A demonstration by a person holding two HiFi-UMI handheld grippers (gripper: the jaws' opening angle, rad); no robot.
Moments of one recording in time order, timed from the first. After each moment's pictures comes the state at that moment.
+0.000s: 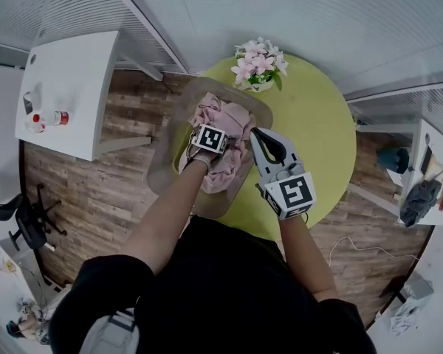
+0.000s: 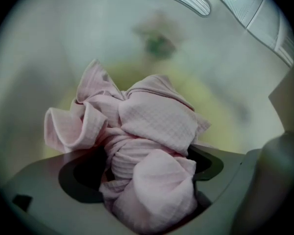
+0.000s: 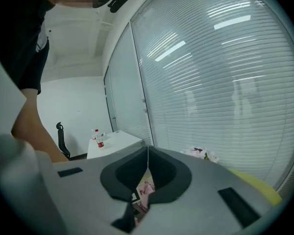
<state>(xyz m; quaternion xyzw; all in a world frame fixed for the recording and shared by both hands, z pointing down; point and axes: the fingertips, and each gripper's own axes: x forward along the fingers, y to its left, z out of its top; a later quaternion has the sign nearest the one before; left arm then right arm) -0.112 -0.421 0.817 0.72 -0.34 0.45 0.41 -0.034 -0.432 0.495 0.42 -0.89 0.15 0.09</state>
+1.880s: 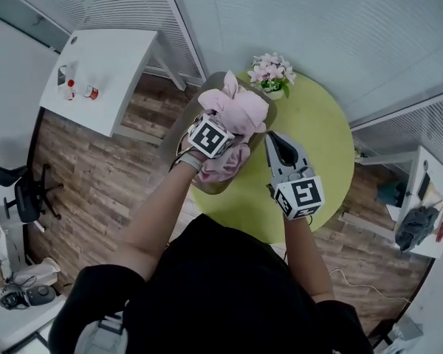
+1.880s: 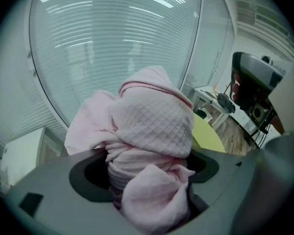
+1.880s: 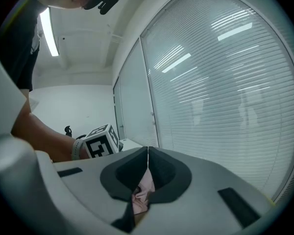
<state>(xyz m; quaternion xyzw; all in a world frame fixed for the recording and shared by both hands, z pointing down) -0.100 -0.398 0.601 0.80 -0.34 0.42 0.25 -0.002 -0.364 0.440 0.40 -0.91 0.10 0.04</state>
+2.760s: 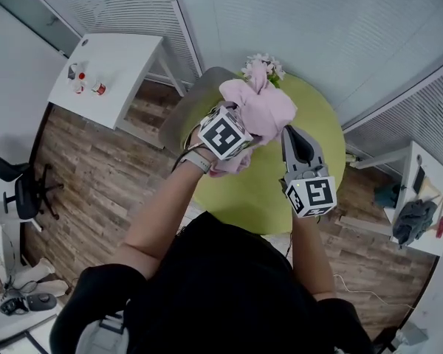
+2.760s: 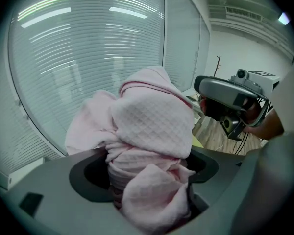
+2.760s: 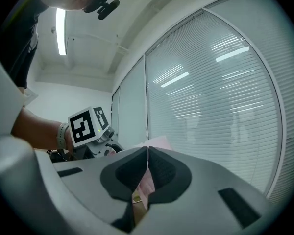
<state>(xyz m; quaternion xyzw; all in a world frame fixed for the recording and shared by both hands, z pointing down) -0.006 -0.331 0.480 0.85 -0.29 0.41 0.16 0.072 -0.303 0.374 0.44 -0.90 0.03 0.00</state>
